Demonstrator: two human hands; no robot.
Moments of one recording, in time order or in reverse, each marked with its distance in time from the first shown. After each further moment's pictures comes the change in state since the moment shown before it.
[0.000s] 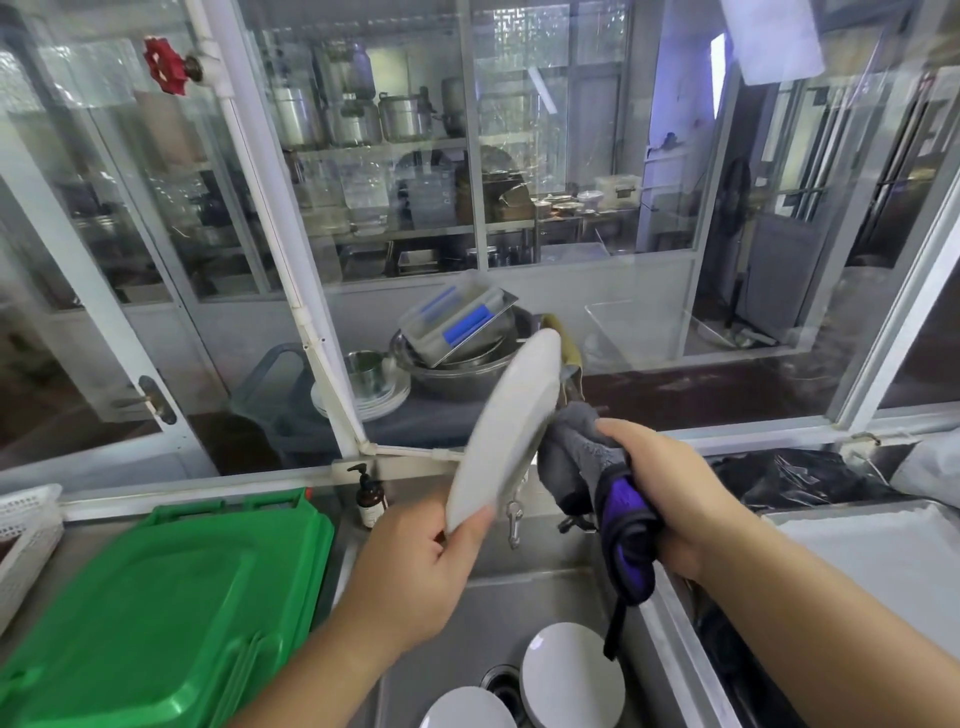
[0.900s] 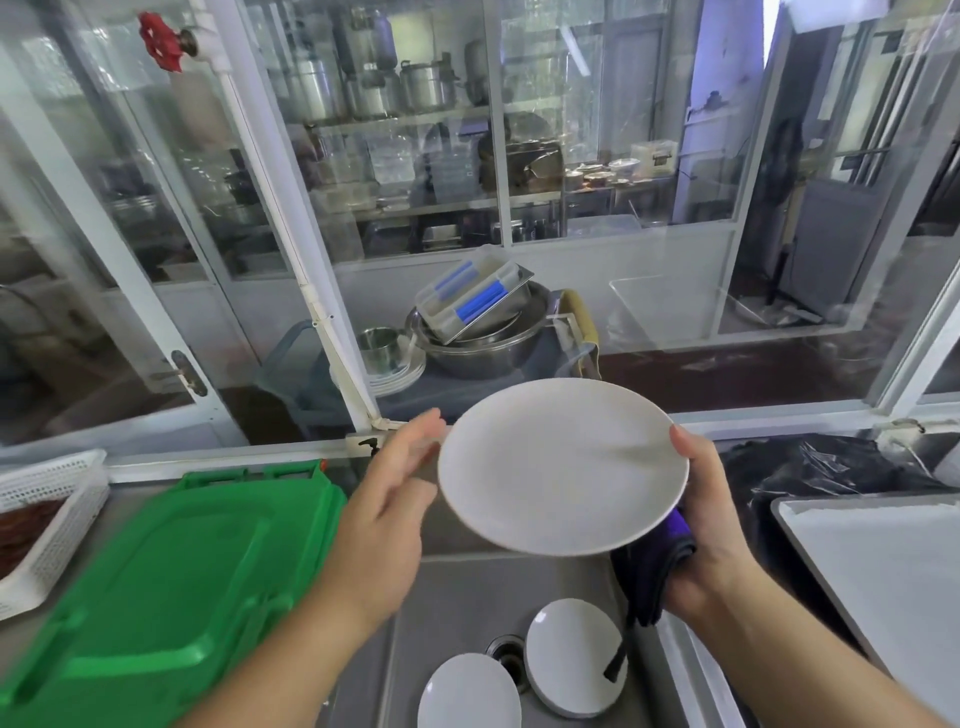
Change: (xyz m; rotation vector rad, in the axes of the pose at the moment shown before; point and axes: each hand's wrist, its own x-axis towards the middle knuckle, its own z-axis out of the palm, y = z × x) left_hand 0.001 0.030 0.003 -0.450 0.016 -0.248; right_hand -0.004 0.035 -0.044 0.558 -0.026 0.109
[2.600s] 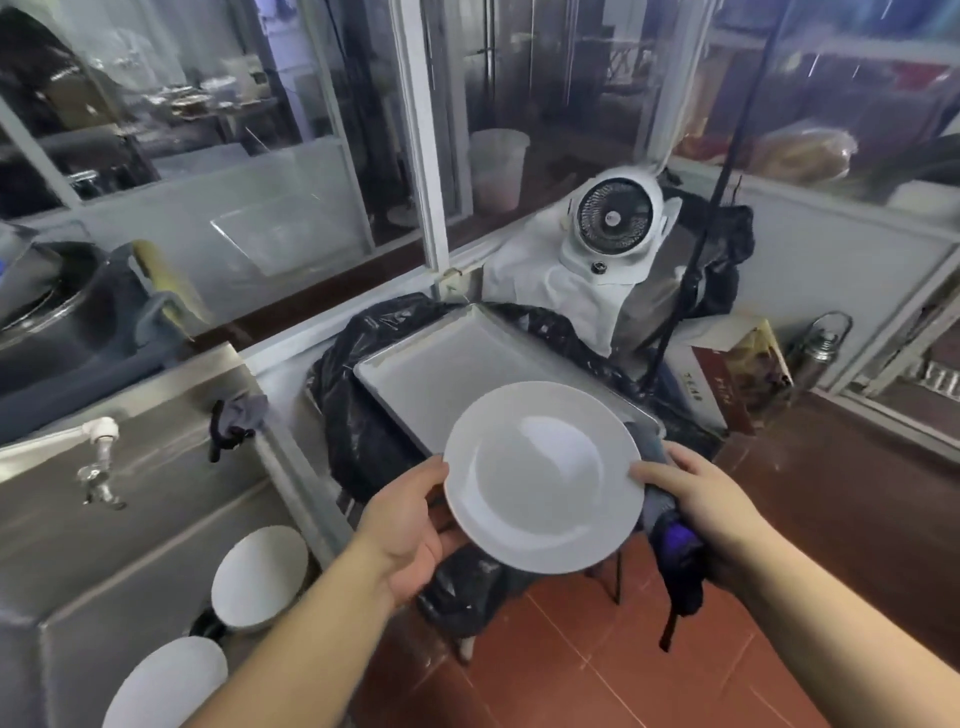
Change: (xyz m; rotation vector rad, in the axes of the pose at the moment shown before) left_hand -0.212 0.051 0.431 -0.476 -0.636 -0.848; right_hand -0.315 -0.109 -0.456 -0.269 0.702 -0.231
